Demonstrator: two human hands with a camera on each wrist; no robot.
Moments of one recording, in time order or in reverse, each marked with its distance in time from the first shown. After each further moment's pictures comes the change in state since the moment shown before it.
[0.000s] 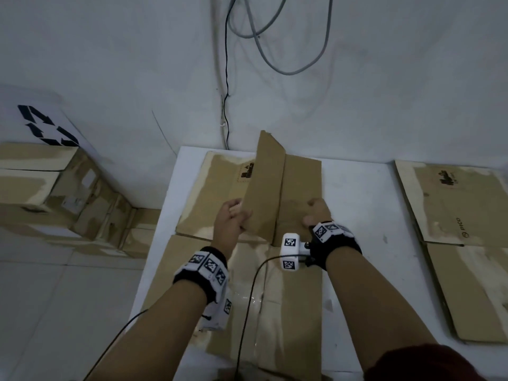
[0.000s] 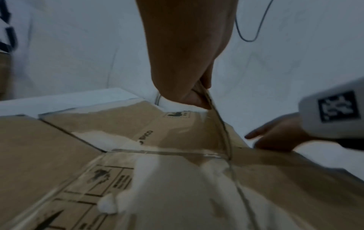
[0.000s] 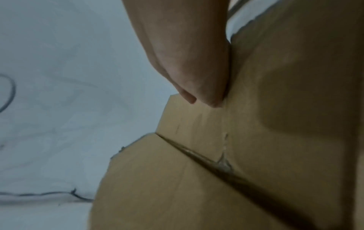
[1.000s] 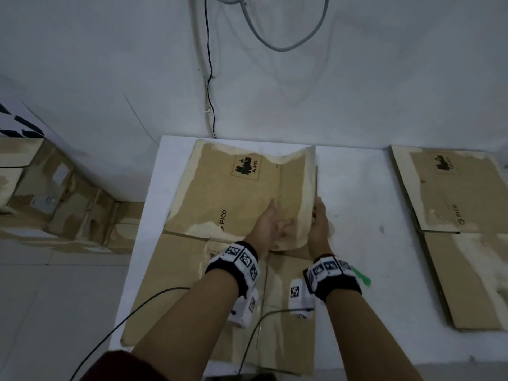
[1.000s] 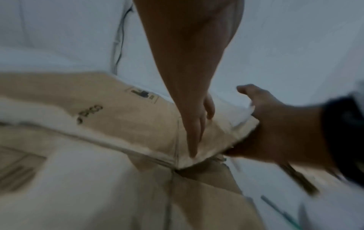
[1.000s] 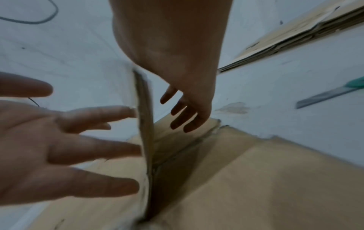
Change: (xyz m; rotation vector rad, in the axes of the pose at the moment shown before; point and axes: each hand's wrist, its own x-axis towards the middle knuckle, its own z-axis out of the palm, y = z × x) left_hand 0.021 -0.044 0.074 -0.018 -0.453 -0.487; right_hand 0.020 0.060 -0.019 0.205 -0.144 -0.318
